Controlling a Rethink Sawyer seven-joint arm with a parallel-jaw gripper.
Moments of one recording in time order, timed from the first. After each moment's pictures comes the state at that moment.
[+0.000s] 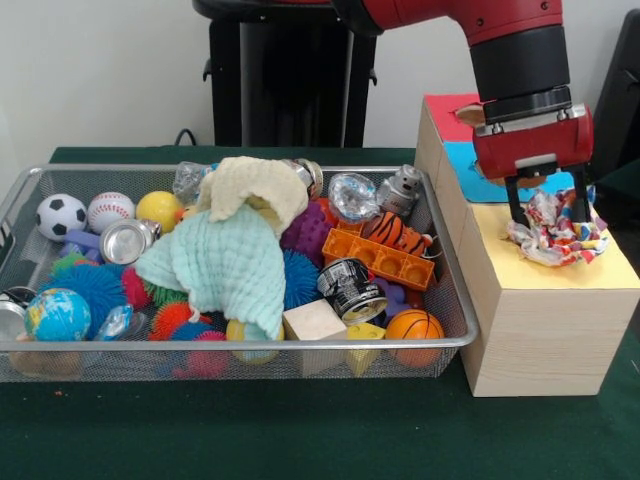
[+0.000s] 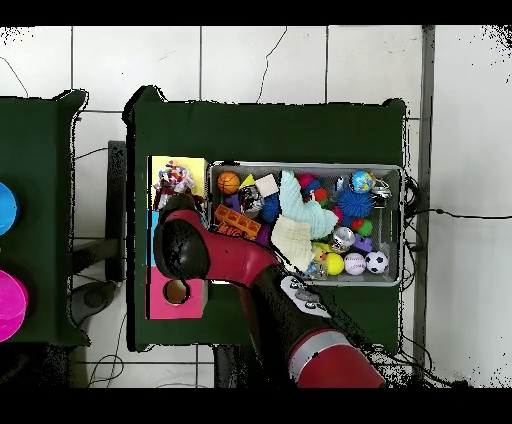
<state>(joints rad) -0.29 -0.64 0.40 1.99 0.20 -0.22 1.71</state>
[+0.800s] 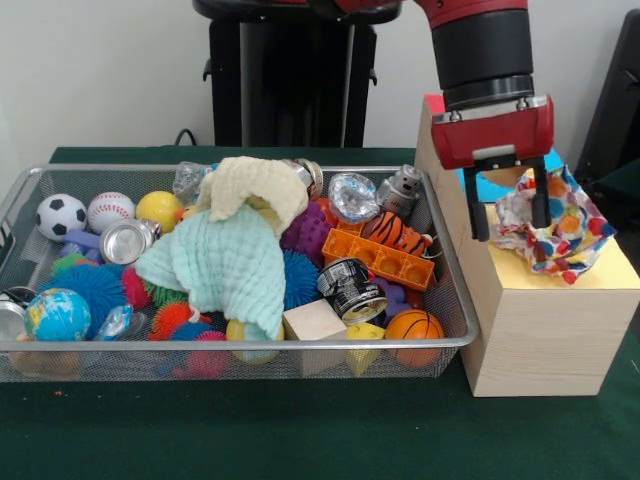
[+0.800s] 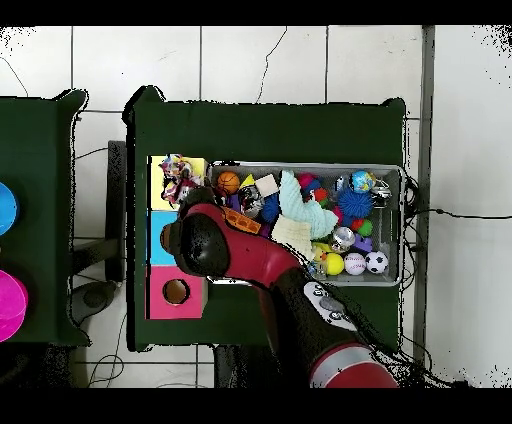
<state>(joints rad) -0.34 -0.69 0.37 1.99 0.20 -0.22 1.71</state>
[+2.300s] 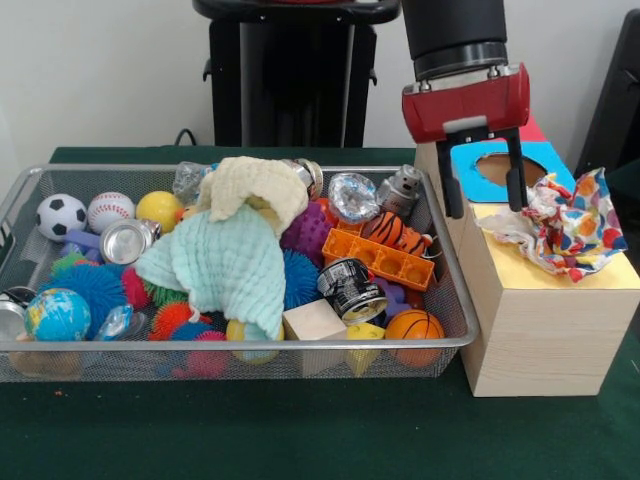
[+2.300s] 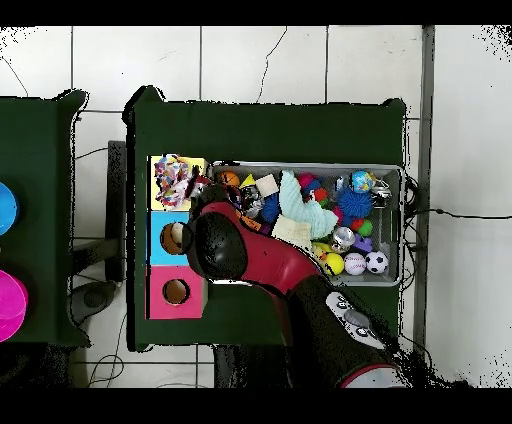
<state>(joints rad) -0.42 -0.76 0.42 2.04 0.23 -0.20 1.71</state>
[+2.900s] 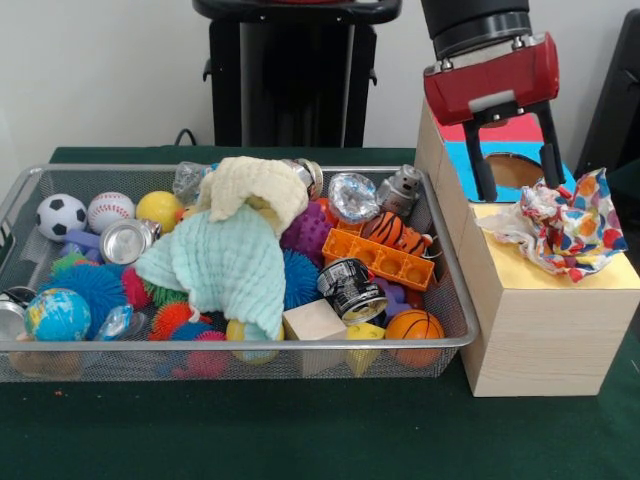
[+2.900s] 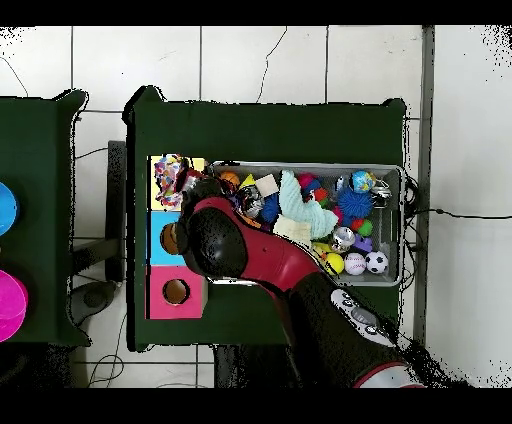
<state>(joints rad) -0.49 -0.79 0.55 2.07 0.26 -0.20 1.71</state>
